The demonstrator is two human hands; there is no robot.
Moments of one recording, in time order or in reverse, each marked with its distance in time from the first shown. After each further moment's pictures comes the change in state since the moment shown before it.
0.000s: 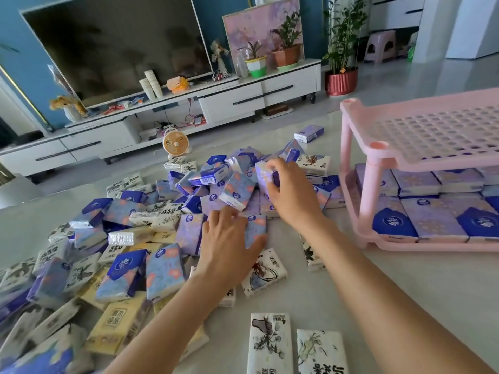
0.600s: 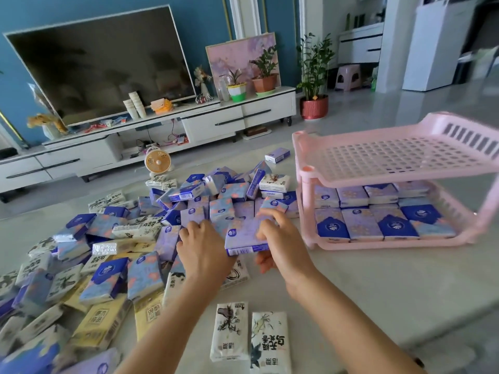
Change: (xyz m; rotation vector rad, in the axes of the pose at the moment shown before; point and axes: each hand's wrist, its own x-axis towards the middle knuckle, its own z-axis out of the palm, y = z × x) left_hand -0.015 0.042 -0.033 0.072 -0.071 -0.336; right_hand -0.098 -0.049 -0.086 0.863 -0.173 0.609
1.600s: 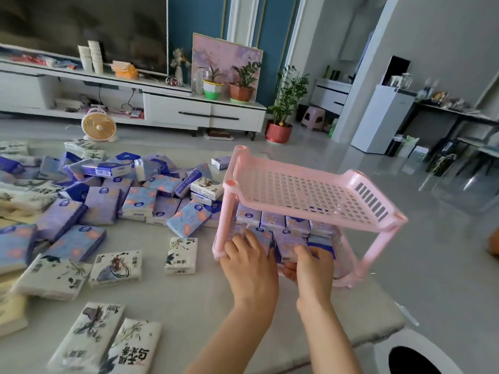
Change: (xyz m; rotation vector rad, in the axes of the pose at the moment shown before) left_hand -0.072 0.204 0.059 -0.288 0.246 0.093; right_hand 0.023 0.019 -0.169 -0.010 0.675 -0.036
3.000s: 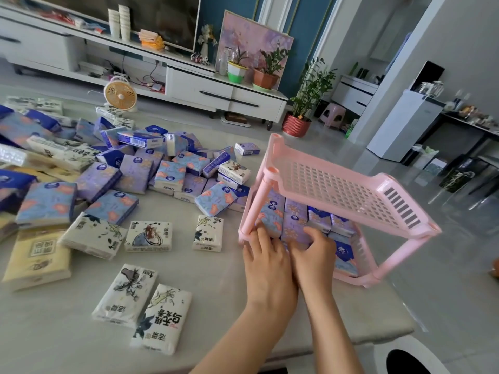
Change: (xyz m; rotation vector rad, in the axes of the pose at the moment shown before) left_hand -0.020 -0.021 -0.018 -0.106 -0.329 0.102; right_hand -0.005 0.008 0.018 -0.686 -0.043 -0.543
